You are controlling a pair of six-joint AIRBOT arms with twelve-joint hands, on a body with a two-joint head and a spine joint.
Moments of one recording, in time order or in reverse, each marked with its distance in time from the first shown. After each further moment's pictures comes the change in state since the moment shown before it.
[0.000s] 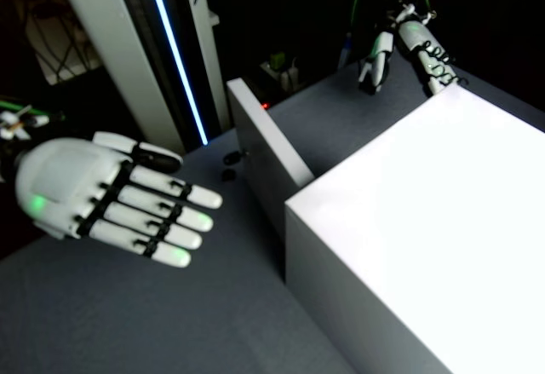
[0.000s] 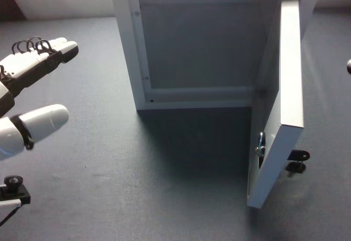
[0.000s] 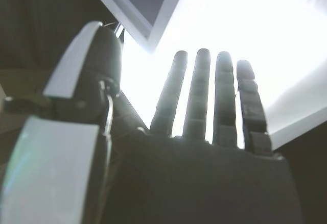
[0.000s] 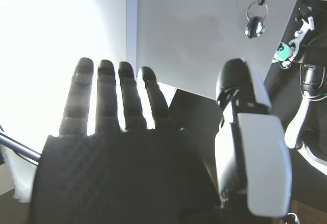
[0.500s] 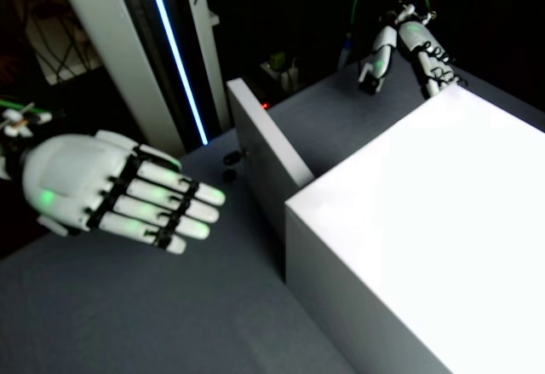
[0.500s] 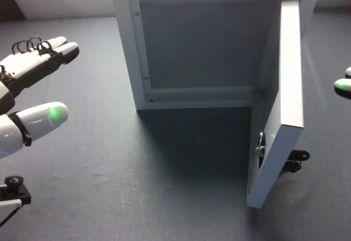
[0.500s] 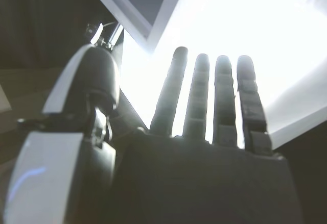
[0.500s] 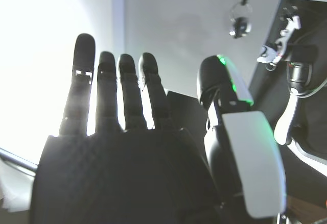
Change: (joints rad) left arm 0.000 -0.002 0.000 -0.003 0.000 0.000; right arm 0.004 0.000 0.000 -0.092 -0.011 0.023
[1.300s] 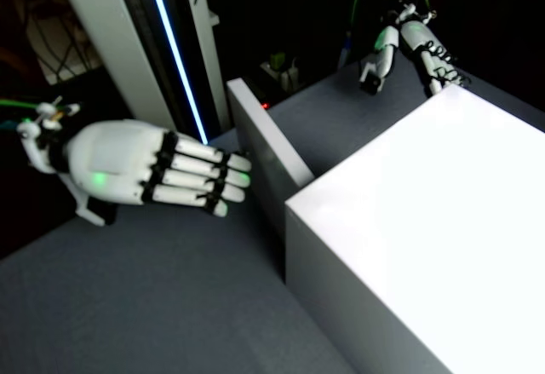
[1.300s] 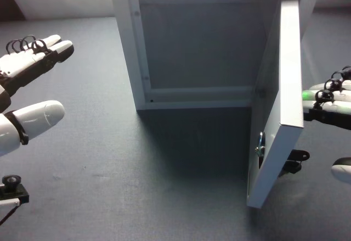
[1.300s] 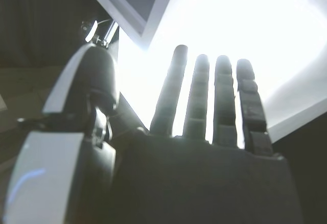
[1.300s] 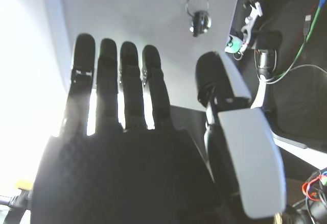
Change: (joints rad) left arm 0.013 0.000 0.000 -0.024 -0.015 0.000; right arm 0.160 -0.072 0.041 -0.167 -0.112 0.039
